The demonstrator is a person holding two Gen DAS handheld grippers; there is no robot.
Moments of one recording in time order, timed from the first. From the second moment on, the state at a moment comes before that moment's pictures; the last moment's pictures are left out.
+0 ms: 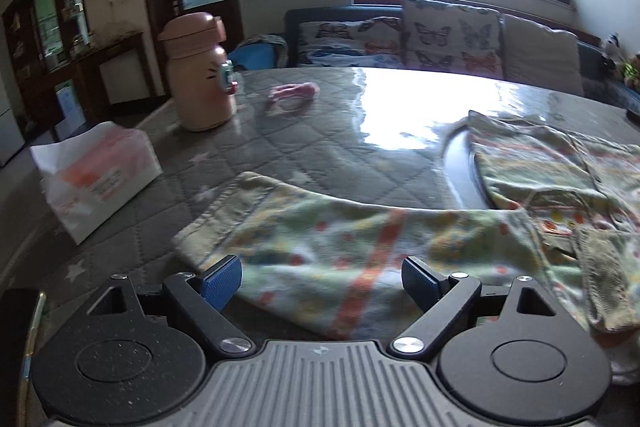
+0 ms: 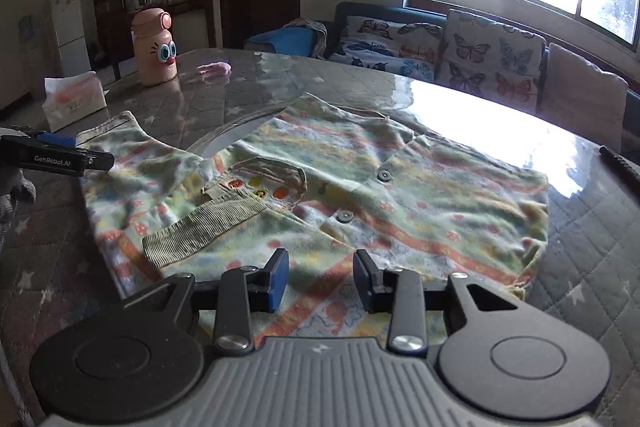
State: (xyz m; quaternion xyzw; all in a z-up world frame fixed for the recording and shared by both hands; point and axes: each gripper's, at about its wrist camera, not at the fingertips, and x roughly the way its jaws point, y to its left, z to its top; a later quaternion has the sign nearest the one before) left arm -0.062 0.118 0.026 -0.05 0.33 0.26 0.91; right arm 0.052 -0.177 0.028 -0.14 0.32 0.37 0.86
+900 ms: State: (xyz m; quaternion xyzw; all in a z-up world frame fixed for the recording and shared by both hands) left arm -0.078 0.195 0.021 -0.17 0.31 0.35 0.87; right arm 0.028 -0.163 0.025 -0.17 0.31 0.40 0.84
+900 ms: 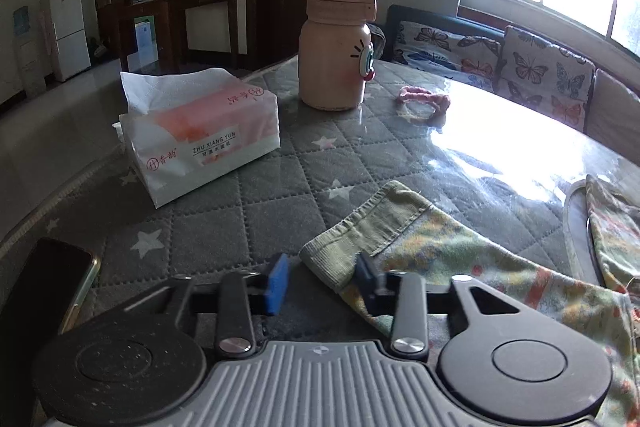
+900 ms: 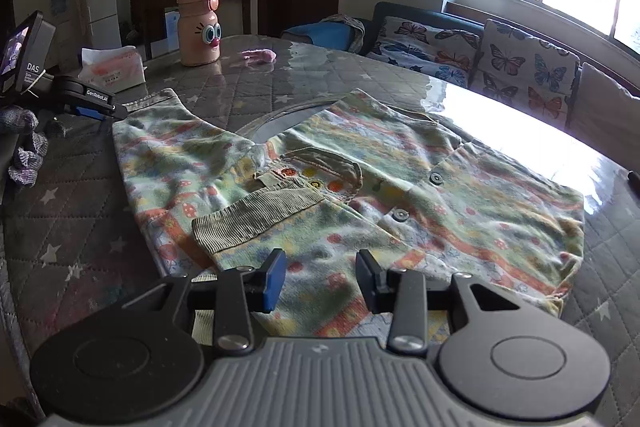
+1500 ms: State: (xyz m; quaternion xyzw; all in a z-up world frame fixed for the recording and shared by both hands) left arm -0.048 0.054 0.103 -0.14 0.23 0.09 0.96; right arm 0.038 -0.212 0.033 -0.09 0.33 0.37 0.86
